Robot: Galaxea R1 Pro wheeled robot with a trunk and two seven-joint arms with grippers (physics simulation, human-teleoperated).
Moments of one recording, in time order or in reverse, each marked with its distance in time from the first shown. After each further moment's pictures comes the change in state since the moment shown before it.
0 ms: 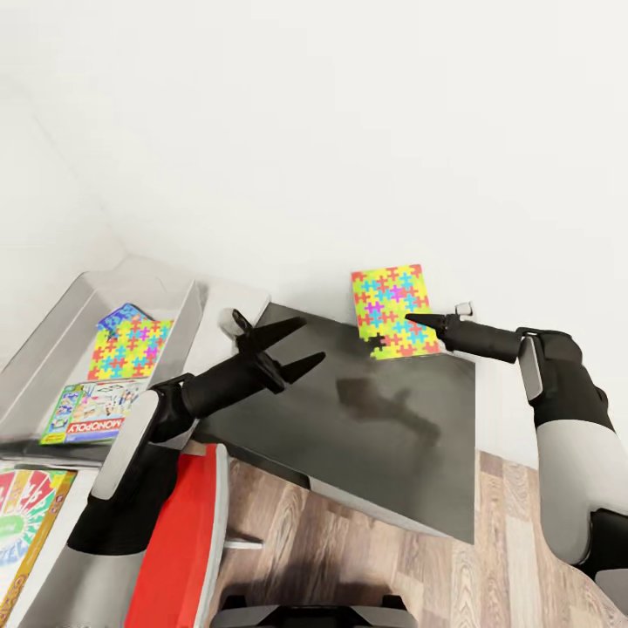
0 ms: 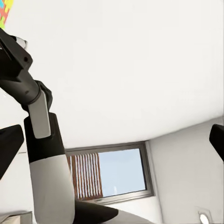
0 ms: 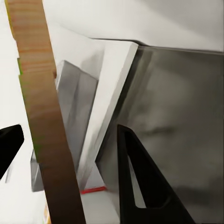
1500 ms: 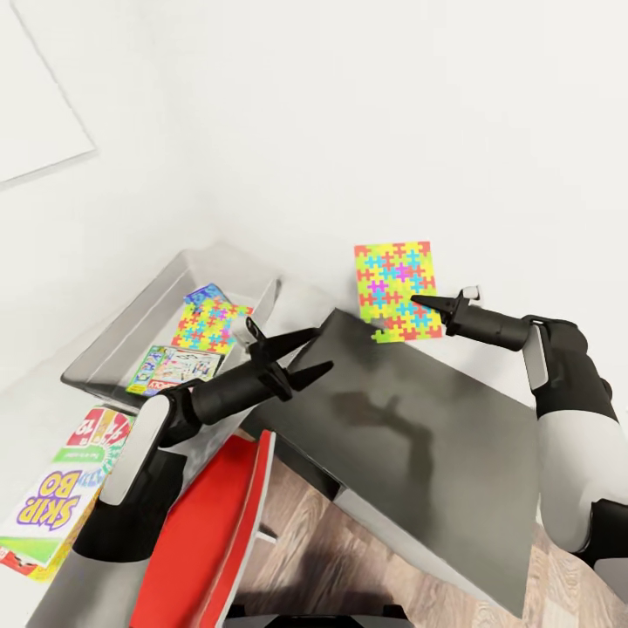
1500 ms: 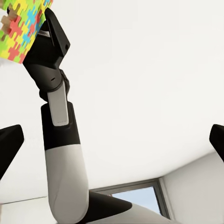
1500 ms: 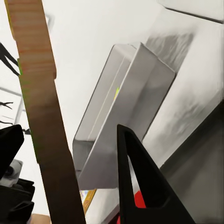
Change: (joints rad) left arm 0.015 -0.012 -0.032 0.000 -0.070 -0.010 -0.020; right arm -0.036 -0.005 0.006 -0.011 -0.061 0.003 0.085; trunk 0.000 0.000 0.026
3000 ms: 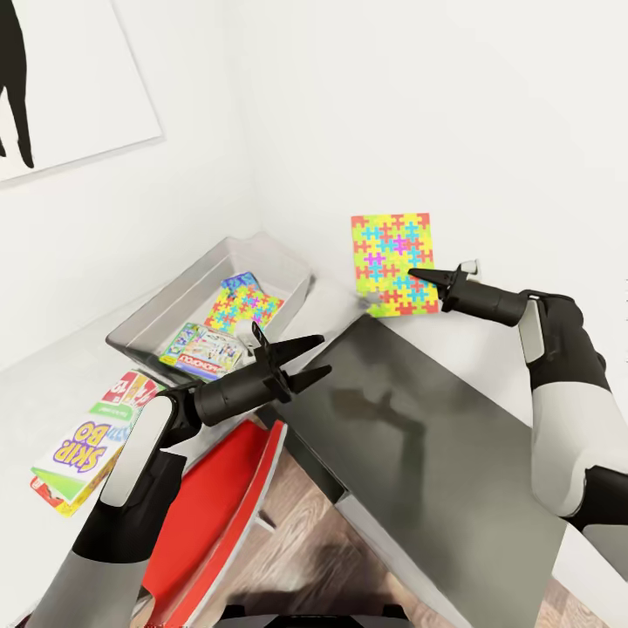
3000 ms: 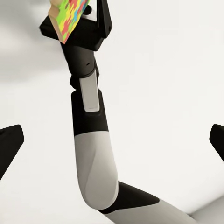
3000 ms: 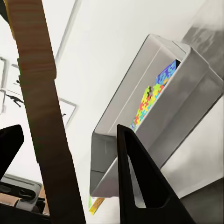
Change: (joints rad) left arm 0.003 0.002 0.000 0.001 -0.082 -0.003 -0.003; right arm -0.114 0.022 -0.003 0.057 0.005 0.000 -0.009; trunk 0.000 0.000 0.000
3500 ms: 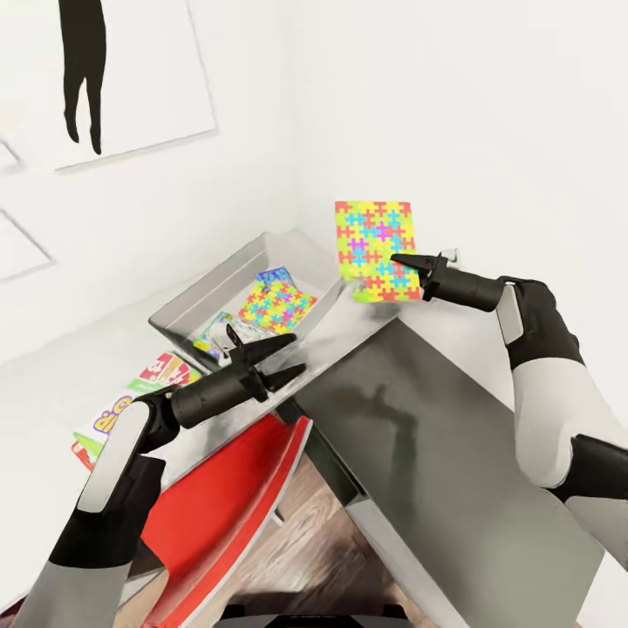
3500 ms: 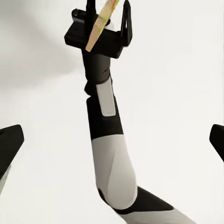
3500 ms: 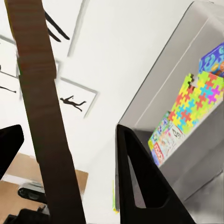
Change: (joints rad) left arm 0.029 0.043 0.085 0.000 0.002 0.004 -0.008; right arm -0.101 0.056 0.001 0.136 0.006 -0.001 -0.025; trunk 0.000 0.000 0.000
